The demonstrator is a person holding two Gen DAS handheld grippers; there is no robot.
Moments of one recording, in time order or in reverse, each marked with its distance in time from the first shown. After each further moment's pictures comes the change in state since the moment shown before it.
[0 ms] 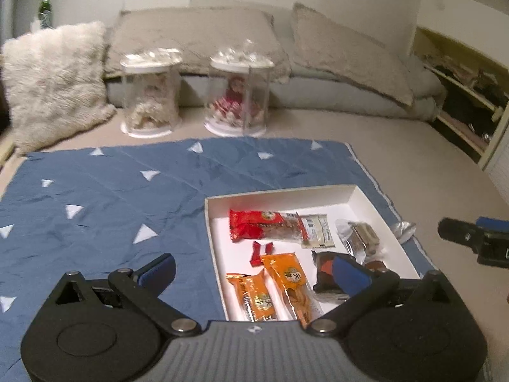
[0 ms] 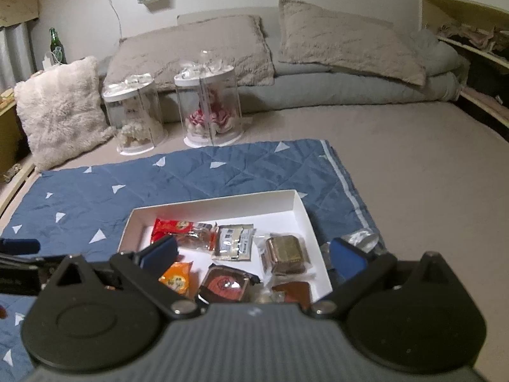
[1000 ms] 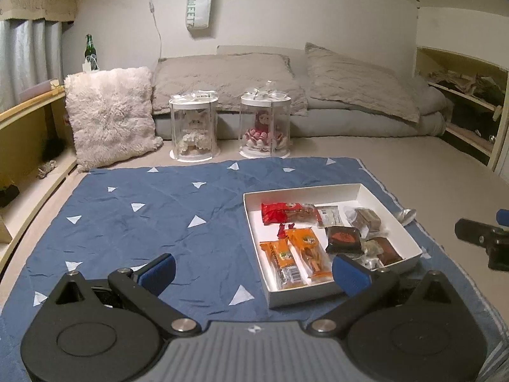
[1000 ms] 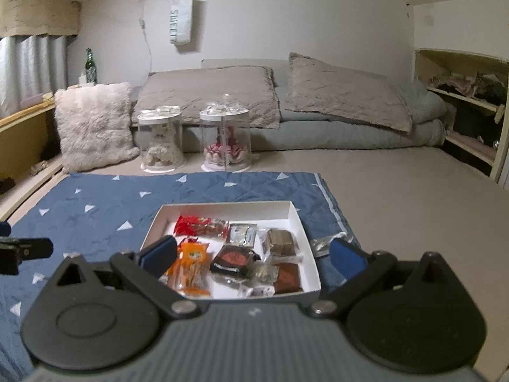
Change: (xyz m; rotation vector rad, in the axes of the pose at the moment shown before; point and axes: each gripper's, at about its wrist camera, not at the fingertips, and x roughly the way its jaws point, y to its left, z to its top) left arm -0.125 -0.019 -0.108 0.050 -0.171 0.143; right arm -0.120 0.004 -0.091 -0.096 -0.180 0.030
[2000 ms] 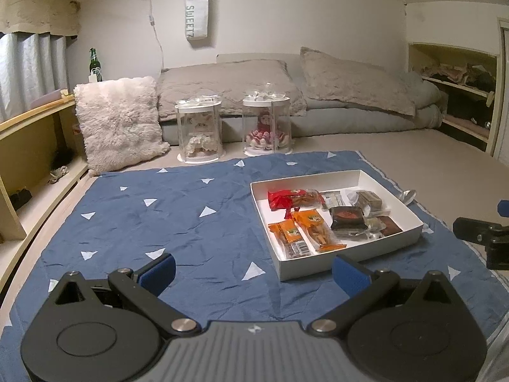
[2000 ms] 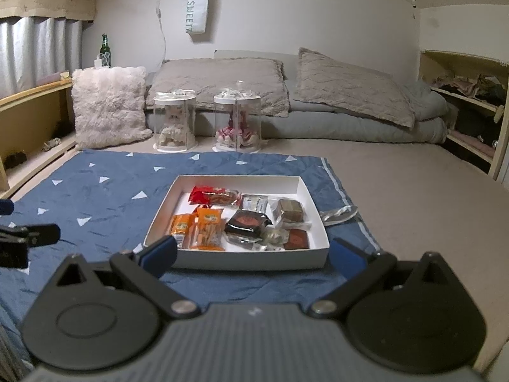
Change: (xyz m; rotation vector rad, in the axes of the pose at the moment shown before) left arm -0.032 0.005 -0.050 0.048 -0.042 0.020; right arm -0.031 0.009 -0.047 -0.048 0.010 0.012
